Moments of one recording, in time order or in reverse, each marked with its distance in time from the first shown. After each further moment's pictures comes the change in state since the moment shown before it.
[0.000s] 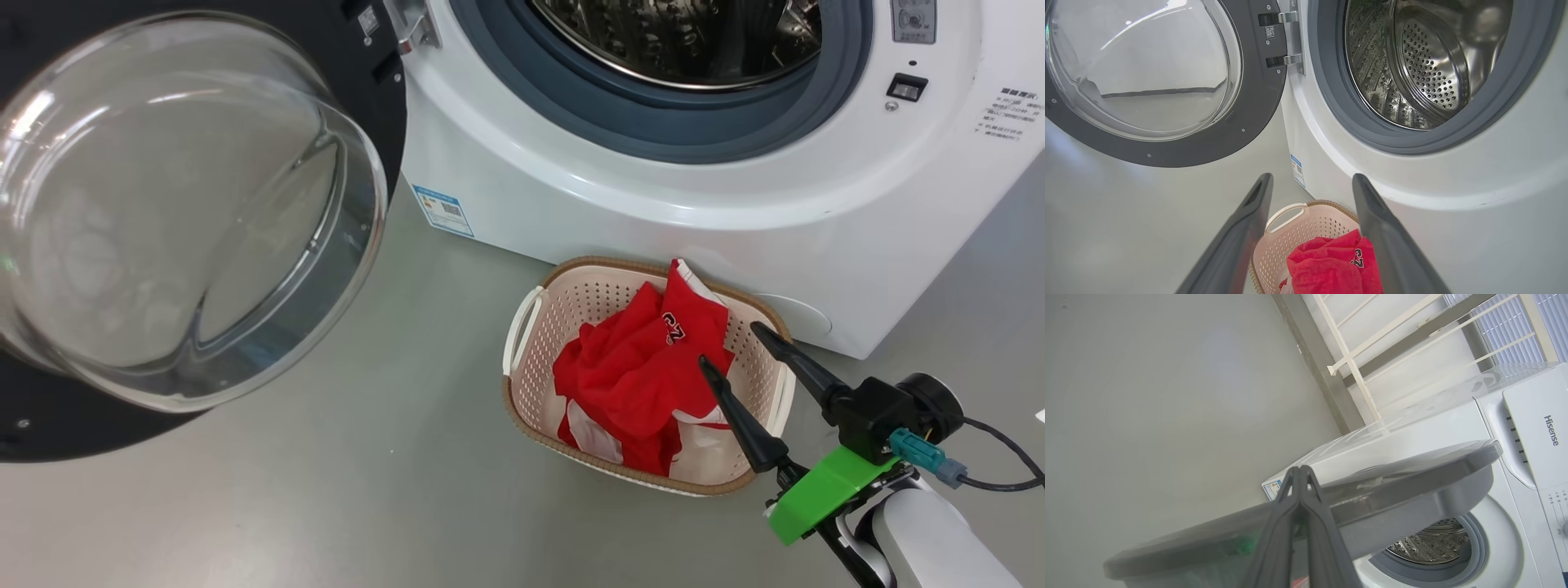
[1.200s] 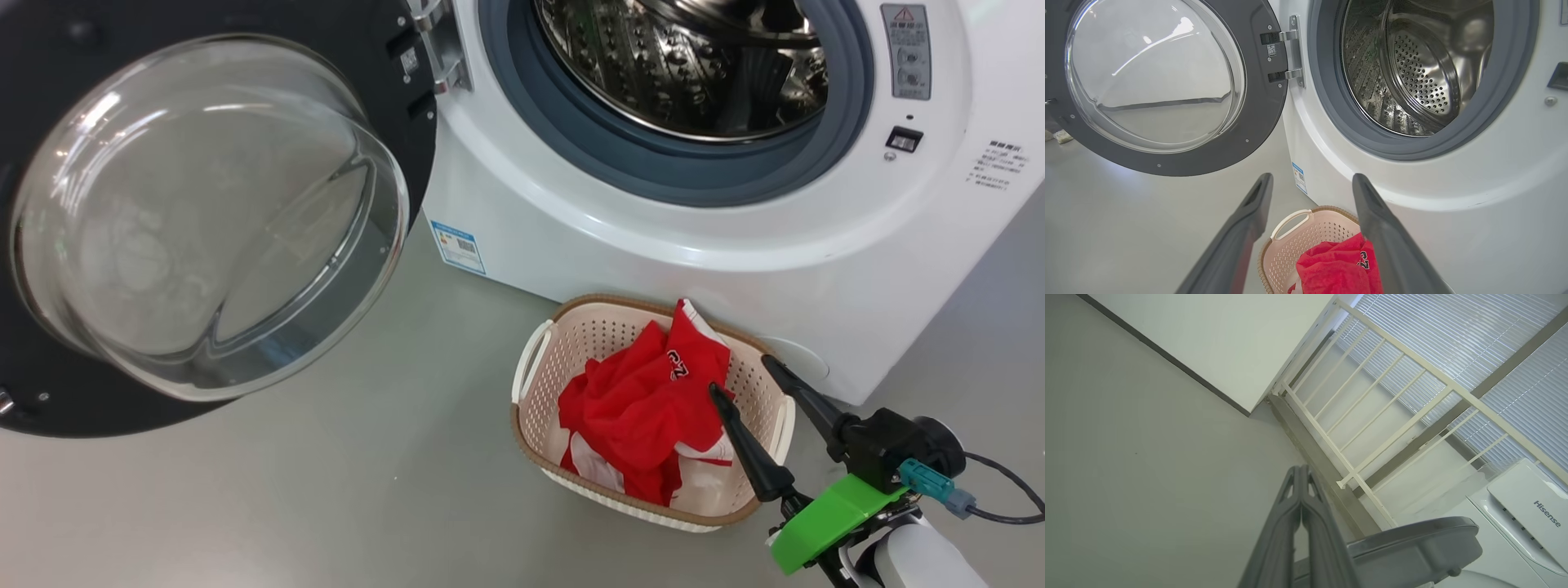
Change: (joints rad) left arm 0.086 -0.102 0.120 -0.126 0.257 0.001 -0.584; right arm 0.084 0.052 -0.065 -0.003 0.024 0.000 0.000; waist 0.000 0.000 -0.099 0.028
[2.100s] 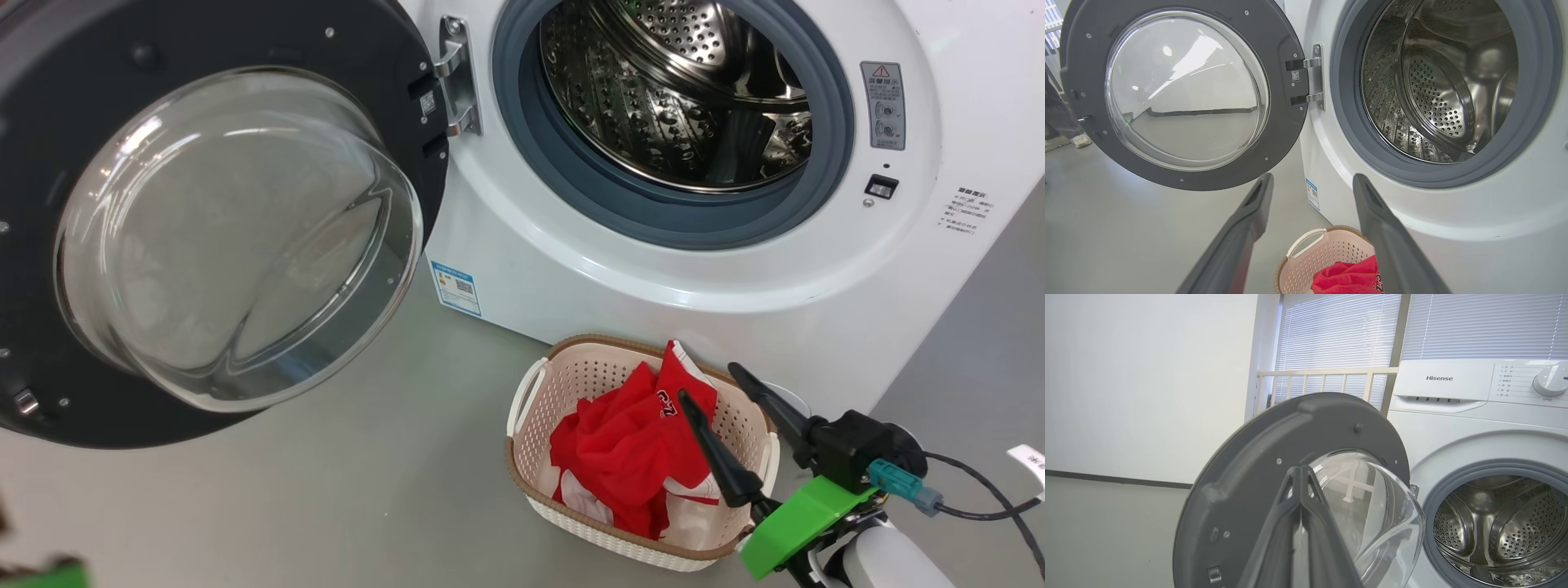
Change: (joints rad) left arm 0.830 -0.521 -0.007 -0.960 0.682 0.032 -0.534; right arm -0.024 0.037 0.048 0.037 0.031 0.000 0.000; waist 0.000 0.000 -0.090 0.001
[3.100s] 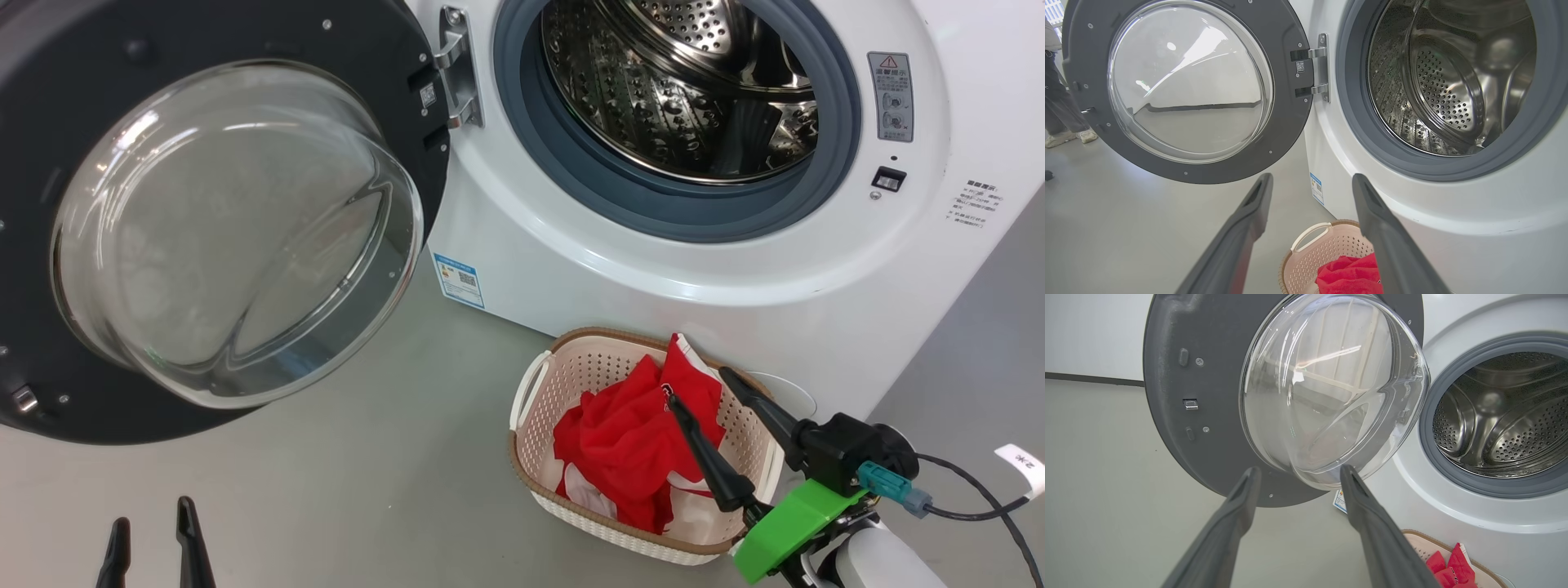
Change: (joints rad) left arm 0.126 -0.058 -0.198 0.199 0.033 0.077 0.007; right arm 0.004 -0.001 0.017 0.005 -0.007 0.000 0.000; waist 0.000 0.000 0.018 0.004
